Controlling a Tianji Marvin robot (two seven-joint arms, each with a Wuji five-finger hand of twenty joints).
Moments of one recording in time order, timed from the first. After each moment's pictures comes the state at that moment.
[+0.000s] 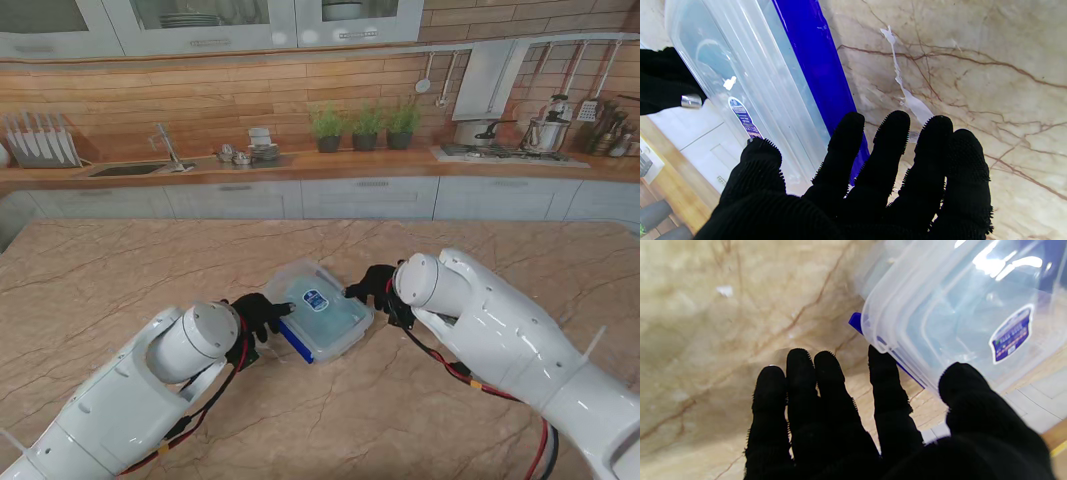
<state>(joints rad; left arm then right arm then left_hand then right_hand) 1.26 -1.13 -0.92 -1.56 0.22 0.69 -0.22 -0.94 -1.08 0.70 -1.30 -0.32 0.54 0.49 0.86 0.03 -0.01 -0.05 0.73 0.37 0.68 0.44 0.89 0.47 0.49 0.36 0.61 0.63 0.79 0.50 0.29 0.63 1.21 0.73 0.58 -0.17 0.35 0.00 0.76 0.06 0.48 0.59 0.71 0.34 0.58 0.31 0.58 0.28 0.55 0.50 0.22 0.27 1.01 0.69</state>
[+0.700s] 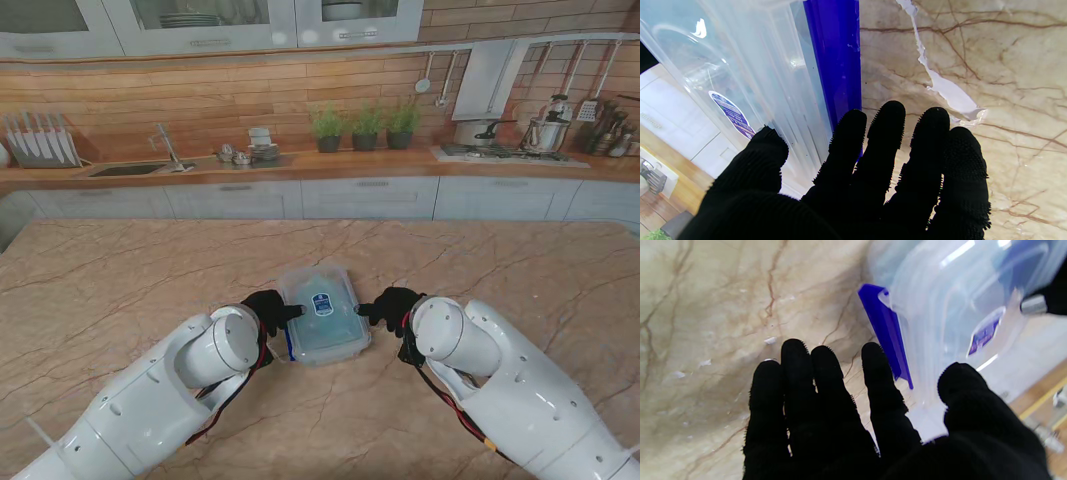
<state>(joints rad) 1.22 -1.17 -0.81 -1.50 0.32 0.67 -0.10 -1.30 -1.05 0.97 -1.62 -0.42 0.63 0.34 0.82 -0.14 0.25 -0.03 0.73 0.40 0.93 0.46 0.97 0.41 0.60 0.42 0.70 0.58 0.86 0.51 0.36 0.60 1.27 0.76 0.60 -0.16 0.31 0.00 0.76 0.14 0.43 0.57 0.78 0.36 0.63 0.33 0.66 0.32 0.65 0.54 0.29 0.31 1.10 0.69</state>
